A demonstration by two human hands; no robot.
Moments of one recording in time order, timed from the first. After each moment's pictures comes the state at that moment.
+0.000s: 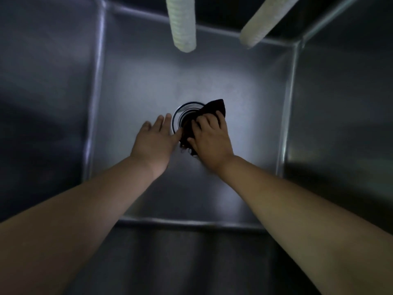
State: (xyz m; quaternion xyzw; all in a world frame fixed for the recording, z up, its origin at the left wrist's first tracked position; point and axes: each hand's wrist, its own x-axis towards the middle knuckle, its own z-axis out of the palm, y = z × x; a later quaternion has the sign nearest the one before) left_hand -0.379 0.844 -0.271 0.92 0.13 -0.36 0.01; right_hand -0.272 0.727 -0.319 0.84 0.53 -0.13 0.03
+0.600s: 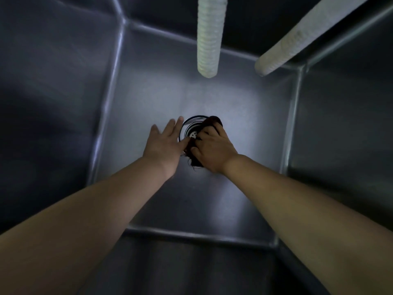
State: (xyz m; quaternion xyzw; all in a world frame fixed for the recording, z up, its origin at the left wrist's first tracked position) left_hand -0.367 0.850 -0.276 0.92 0.13 -0.38 0.01; right_hand -0.252 0.742 -0.304 0.75 0.61 -0.24 0.09
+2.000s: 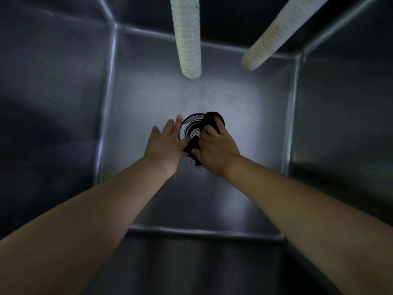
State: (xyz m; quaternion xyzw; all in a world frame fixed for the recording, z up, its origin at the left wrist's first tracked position) left_hand -0.361 0.851 -0.273 0.91 0.13 -0.39 0.02; right_hand -0.257 0.736 -0.295 0.73 0.63 -0.18 0.19
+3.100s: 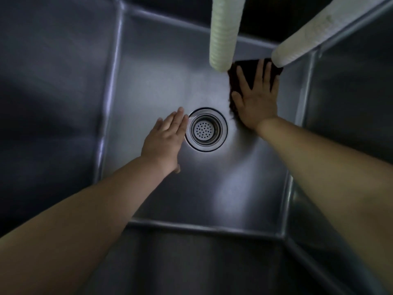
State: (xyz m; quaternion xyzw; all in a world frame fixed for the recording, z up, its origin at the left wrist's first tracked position) left_hand -0.385 0.858 -0.276 0.92 0.20 -0.29 0.14; right_hand -0.153 0.748 -0.320 0.90 0.43 -0.11 0.06
